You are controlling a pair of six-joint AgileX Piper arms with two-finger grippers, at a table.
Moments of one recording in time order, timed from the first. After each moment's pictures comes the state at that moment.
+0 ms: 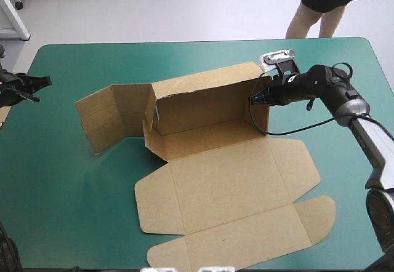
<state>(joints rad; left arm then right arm) 0.36 1.38 -1.37 -0.16 0.75 0.17 0.20 1.67 -1.43 0.40 0.76 -0.43</state>
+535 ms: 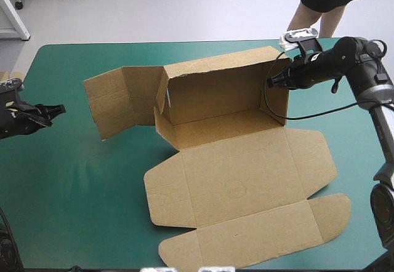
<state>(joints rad) 0.40 1.39 -1.10 -0.34 0.66 0.28 0.10 1.67 -1.68 0.35 1.06 -0.38</state>
